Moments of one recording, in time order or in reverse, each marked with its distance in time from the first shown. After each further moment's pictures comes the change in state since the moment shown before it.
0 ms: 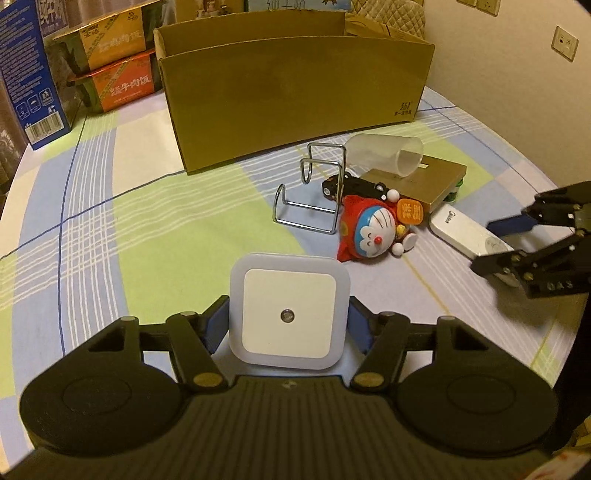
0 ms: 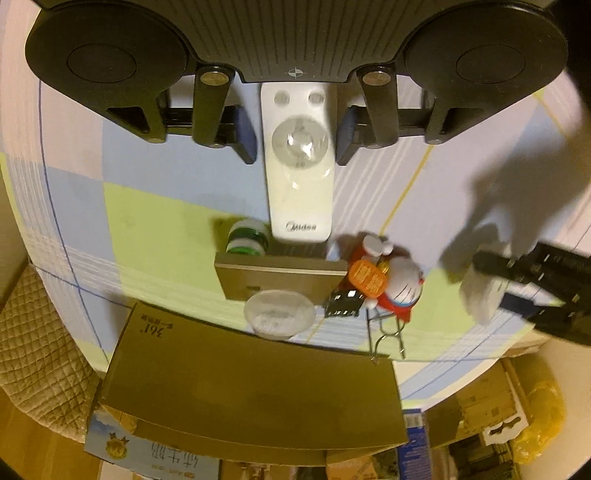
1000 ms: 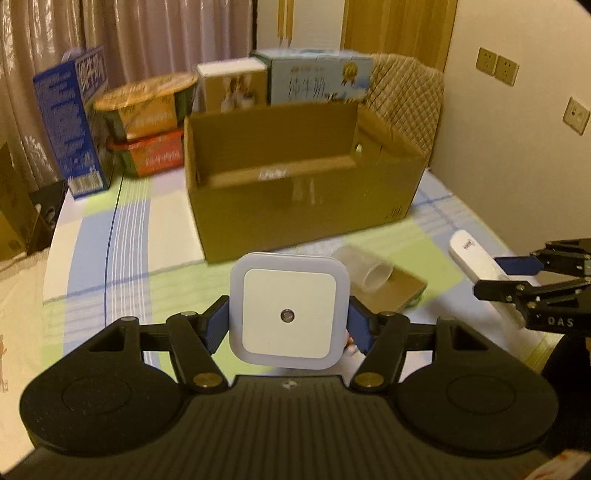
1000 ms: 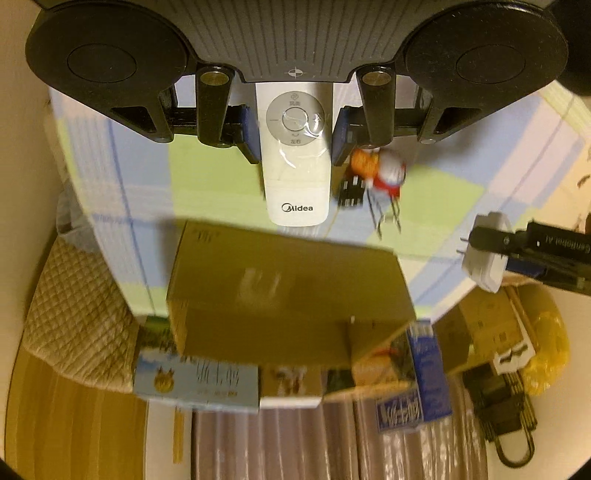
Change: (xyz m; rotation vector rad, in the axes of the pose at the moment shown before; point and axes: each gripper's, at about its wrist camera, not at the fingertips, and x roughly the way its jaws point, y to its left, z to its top) left arm -0.094 -0.030 0.081 -0.103 -0.124 0.059; right arm -0.113 -0.018 0.054 0.085 -0.171 0.005
